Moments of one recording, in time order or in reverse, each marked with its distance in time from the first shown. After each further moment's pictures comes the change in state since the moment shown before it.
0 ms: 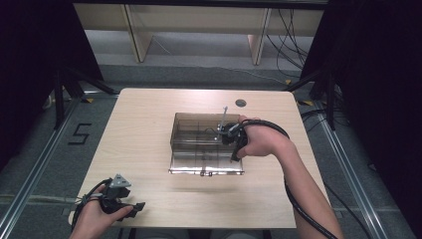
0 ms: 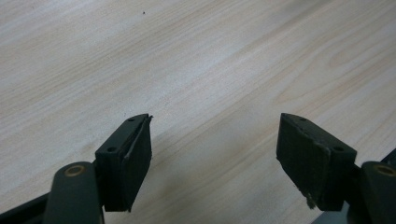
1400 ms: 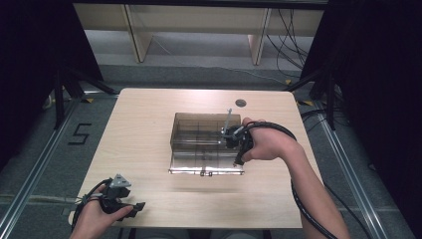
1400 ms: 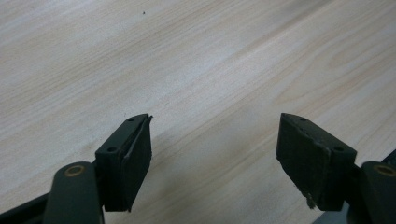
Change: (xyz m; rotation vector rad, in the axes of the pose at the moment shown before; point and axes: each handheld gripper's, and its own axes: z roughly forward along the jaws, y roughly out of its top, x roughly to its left) left arm 0.000 0.000 0.000 -0.002 0.004 0.003; right arm 0.013 -0.012 -0.014 0.004 0.014 -0.023
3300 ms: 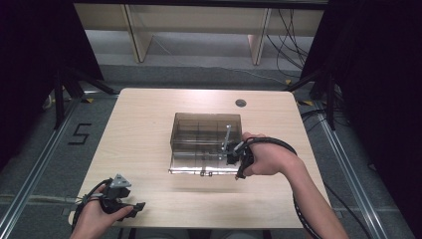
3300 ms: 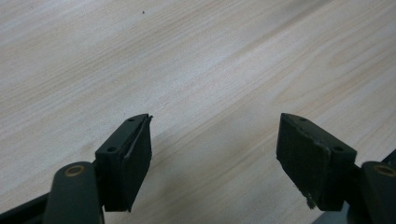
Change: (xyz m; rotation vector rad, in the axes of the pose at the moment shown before) left arm 0.000 0.000 0.001 0.005 -0.004 -0.002; right arm 0.024 -0.009 0.023 0.043 0.007 -0.027
